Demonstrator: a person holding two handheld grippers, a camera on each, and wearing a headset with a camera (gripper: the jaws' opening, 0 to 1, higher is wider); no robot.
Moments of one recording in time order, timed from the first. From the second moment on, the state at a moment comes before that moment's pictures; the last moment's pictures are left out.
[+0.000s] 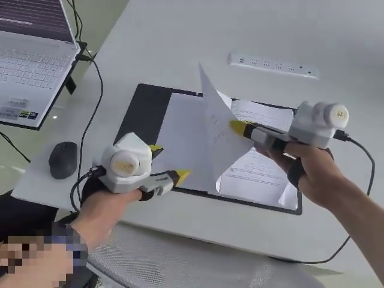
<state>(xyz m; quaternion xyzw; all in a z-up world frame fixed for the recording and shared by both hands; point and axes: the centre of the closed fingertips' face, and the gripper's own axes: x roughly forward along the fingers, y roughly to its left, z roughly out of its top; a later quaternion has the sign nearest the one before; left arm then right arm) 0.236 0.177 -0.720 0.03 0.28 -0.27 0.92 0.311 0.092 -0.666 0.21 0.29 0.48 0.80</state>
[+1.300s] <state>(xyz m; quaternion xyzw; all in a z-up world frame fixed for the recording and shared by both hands) 0.201 0.248 -0.689 -0.01 0.28 -0.19 0.94 0.277 0.217 -0.772 0.19 0.42 0.51 0.73</state>
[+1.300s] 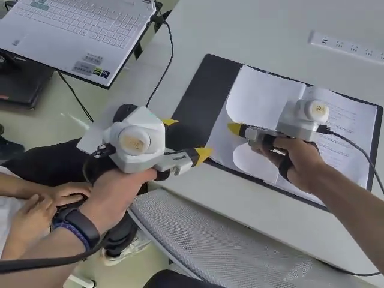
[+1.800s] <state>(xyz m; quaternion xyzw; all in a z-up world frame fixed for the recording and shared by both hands) 0.204 0.244 -0.685 0.00 0.27 -0.21 0.94 0.264 0.225 -0.774 0.20 0.44 0.49 0.72</state>
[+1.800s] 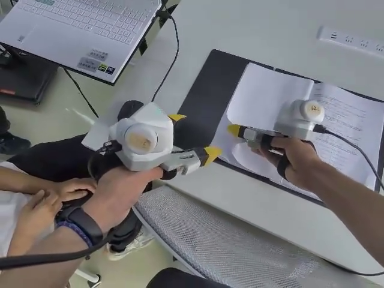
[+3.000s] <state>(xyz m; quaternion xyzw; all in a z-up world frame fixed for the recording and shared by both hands) 0.211 0.242 -0.690 -0.01 0.28 -0.21 0.94 0.272 0.236 -0.750 0.18 0.40 0.53 0.73</state>
